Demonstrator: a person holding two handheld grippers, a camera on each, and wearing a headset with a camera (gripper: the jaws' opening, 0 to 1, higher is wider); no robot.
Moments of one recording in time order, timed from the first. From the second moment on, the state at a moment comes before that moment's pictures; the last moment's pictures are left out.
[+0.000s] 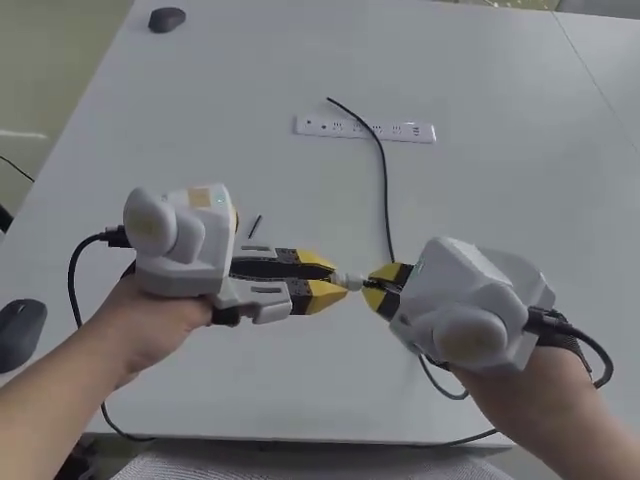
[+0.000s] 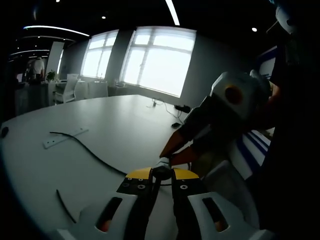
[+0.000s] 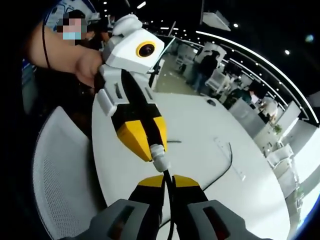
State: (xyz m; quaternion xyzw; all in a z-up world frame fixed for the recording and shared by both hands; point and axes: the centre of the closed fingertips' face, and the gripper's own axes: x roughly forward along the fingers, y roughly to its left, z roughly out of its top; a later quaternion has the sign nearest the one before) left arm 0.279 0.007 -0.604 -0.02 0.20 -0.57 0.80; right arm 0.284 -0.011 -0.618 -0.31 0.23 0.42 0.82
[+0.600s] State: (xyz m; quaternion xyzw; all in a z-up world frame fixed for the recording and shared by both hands) left arm 0.286 0.006 -0.602 -0.03 0.20 -0.56 0.80; right arm 0.297 -0.040 -0.629 -0.21 0.28 0.37 0.86
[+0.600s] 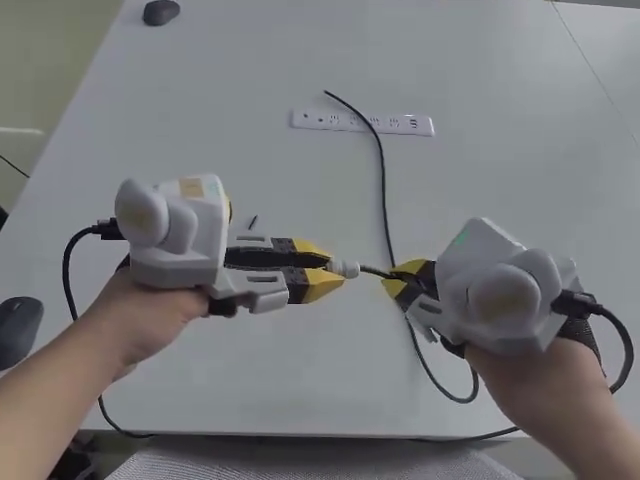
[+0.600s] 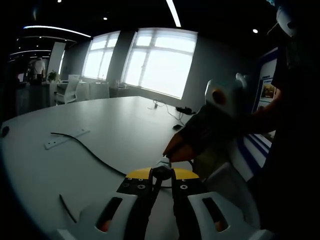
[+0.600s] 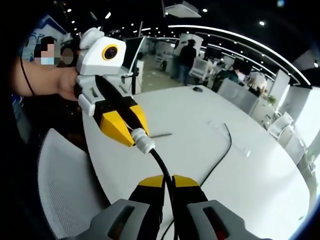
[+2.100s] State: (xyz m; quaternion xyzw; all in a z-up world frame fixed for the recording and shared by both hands) left arm 0.283 0.001 -0.607 -0.02 0.21 -0.57 0.80; right arm 0.301 -0.114 -0.679 -0.04 0.36 0.24 0.90
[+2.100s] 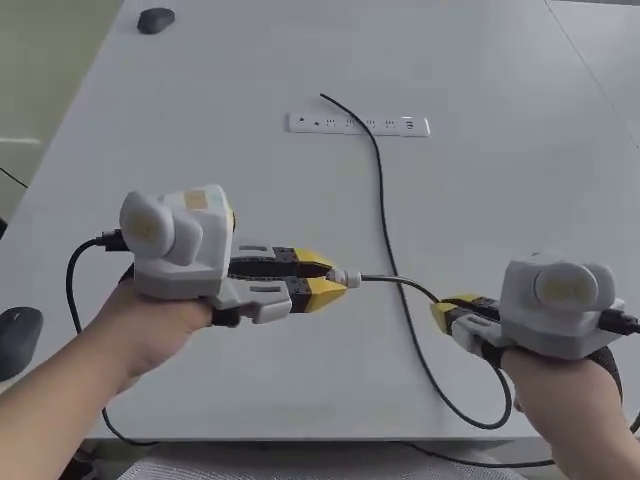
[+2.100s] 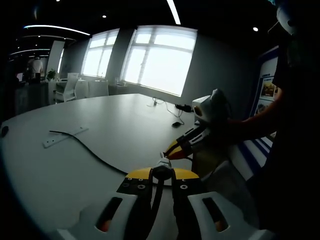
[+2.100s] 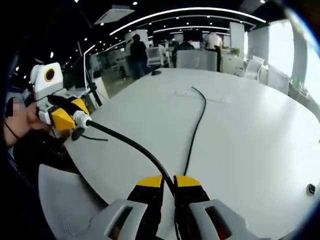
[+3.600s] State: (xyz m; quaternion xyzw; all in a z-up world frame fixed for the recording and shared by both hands) left arm 0.283 -0.004 -0.607 -0.02 0.21 -0.57 0.80; right arm 0.290 -0.016 -0.622 -0.34 0.21 0.42 0.82
